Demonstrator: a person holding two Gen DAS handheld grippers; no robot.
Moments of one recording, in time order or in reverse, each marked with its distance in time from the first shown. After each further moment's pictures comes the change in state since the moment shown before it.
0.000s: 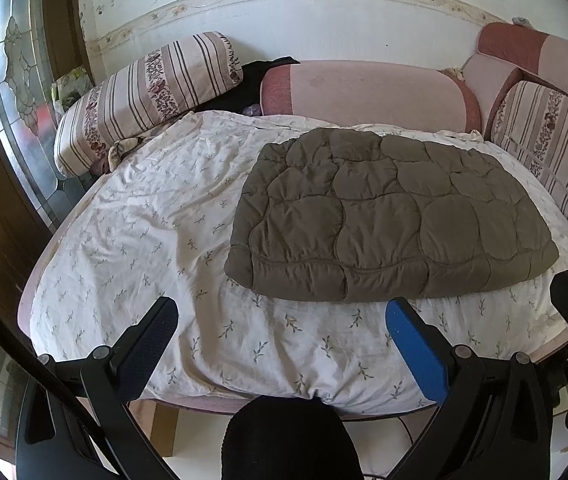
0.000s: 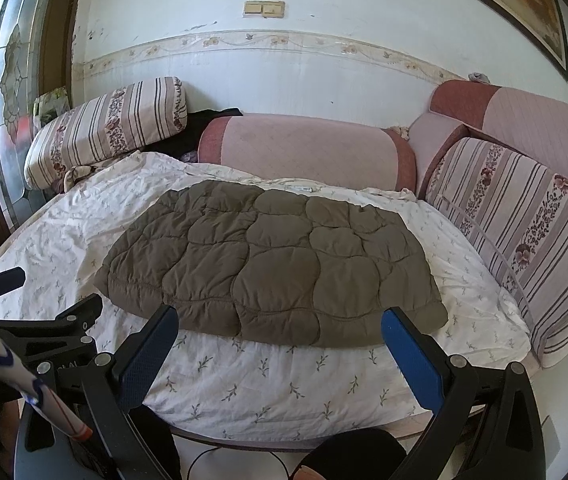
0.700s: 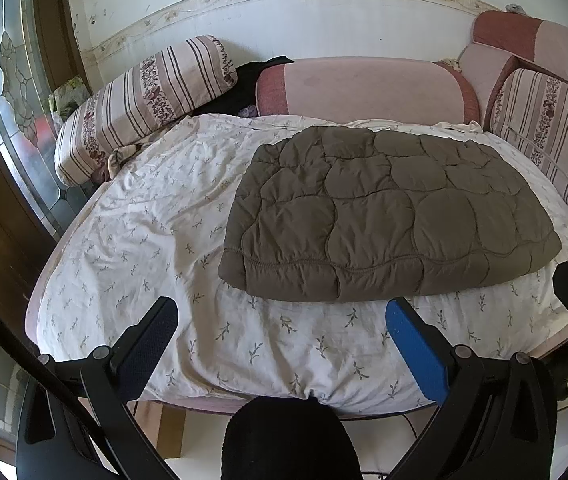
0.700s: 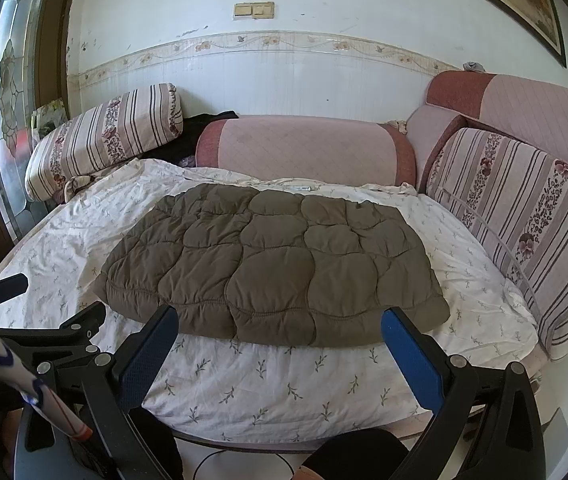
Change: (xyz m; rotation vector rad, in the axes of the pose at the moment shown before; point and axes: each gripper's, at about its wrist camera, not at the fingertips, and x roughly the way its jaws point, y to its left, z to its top) left arm -0.003 -0.013 0.000 0.044 0.001 0.018; right arm 0.004 -0.011 -0.005 0.060 -0.009 0.016
